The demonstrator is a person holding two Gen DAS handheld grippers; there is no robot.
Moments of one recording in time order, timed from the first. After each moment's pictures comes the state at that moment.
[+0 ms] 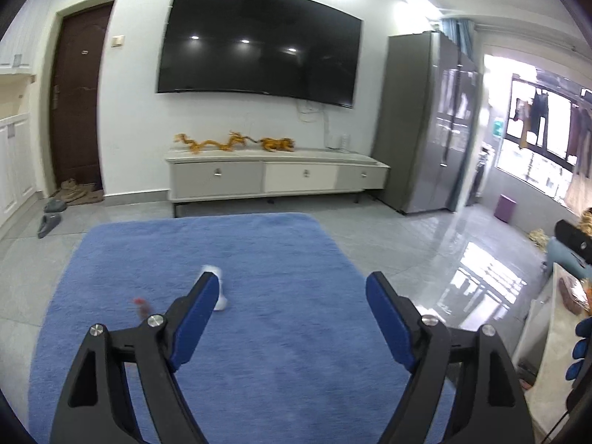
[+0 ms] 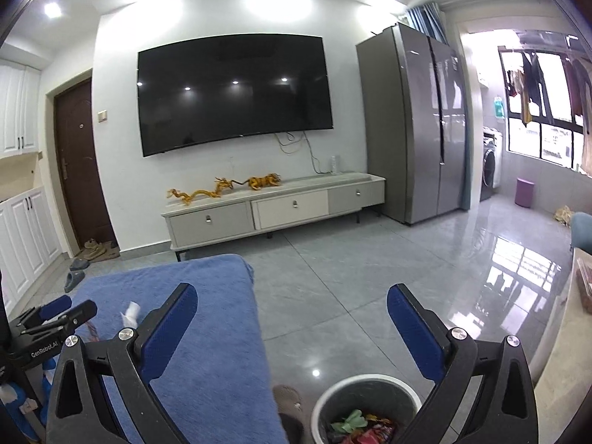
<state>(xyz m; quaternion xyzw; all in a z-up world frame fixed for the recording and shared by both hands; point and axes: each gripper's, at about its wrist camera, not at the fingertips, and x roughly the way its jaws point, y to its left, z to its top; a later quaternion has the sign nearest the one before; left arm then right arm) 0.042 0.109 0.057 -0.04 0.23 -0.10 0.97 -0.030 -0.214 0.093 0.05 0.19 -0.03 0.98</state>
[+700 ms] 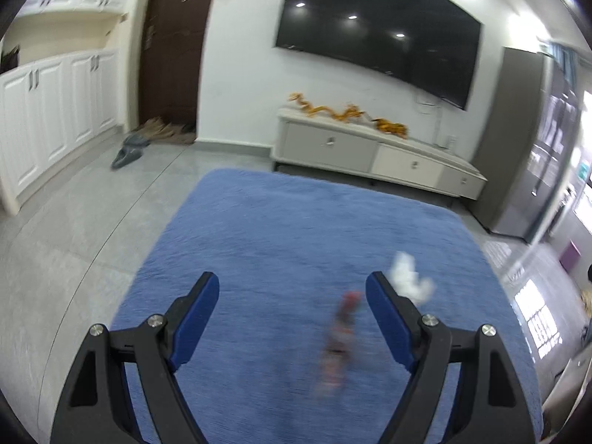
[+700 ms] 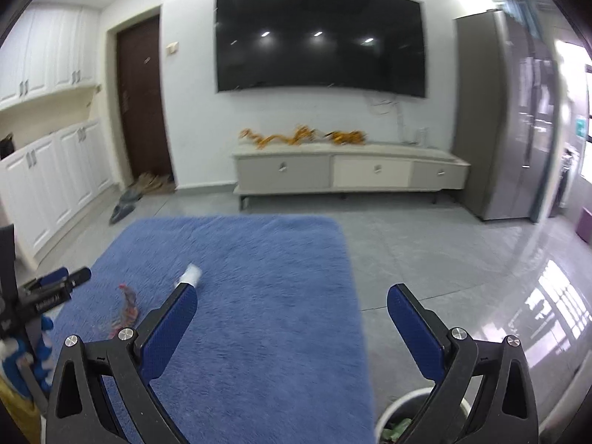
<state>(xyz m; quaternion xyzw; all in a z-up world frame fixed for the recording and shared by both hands) 0.101 0.309 -0.012 -0.12 0.30 0.07 0.94 0.096 -0.089 0.046 -0.02 0.30 0.12 0.95</state>
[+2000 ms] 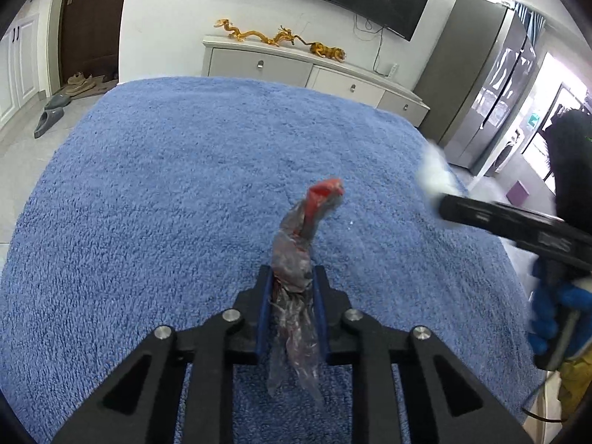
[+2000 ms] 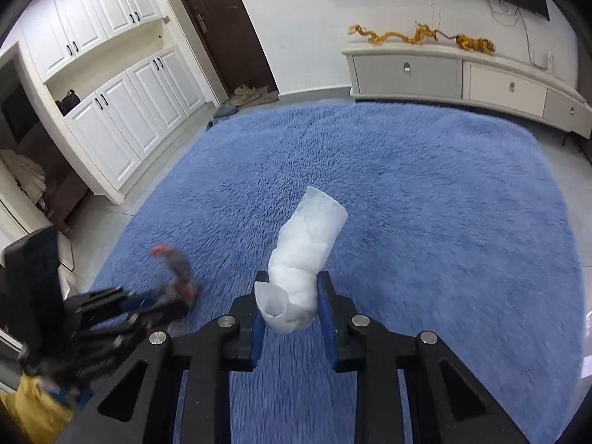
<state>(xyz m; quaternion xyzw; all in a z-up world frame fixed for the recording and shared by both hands) 0.140 0.257 -0.095 -0.10 0.41 -0.10 0.90 0.183 0.014 -0.058 0.01 0.44 0.32 0.84</state>
